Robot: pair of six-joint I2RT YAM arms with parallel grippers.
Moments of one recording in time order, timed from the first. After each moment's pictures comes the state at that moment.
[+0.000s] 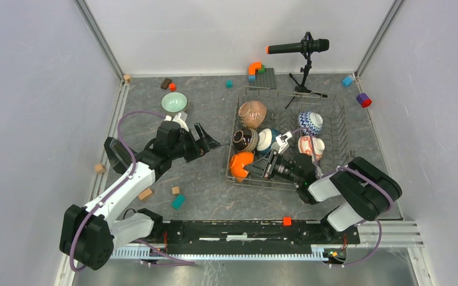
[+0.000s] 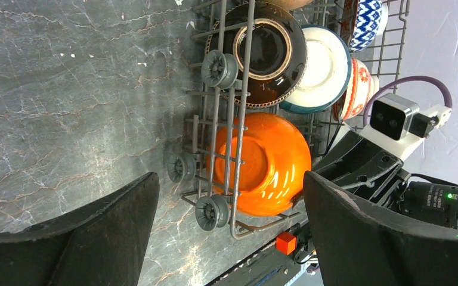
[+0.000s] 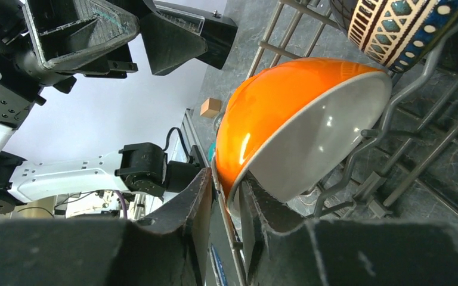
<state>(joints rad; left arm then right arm) -0.42 1.09 0.69 -0.20 0.27 -0.82 0.62 1.53 0.20 1.24 -0.49 1.07</state>
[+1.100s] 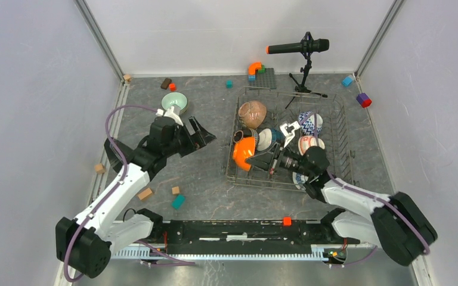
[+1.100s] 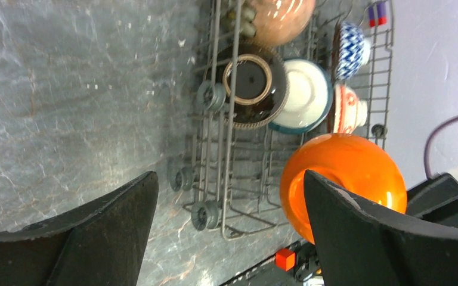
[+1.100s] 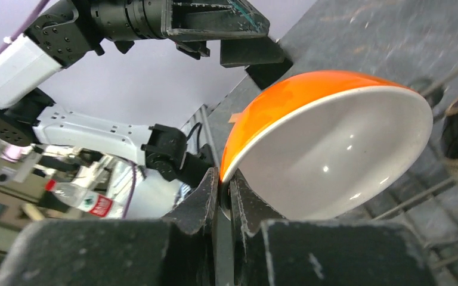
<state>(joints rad) -0.42 1.02 0.77 -0.32 0.18 -0.80 0.59 1.17 0.29 1.01 -0.63 0.88</state>
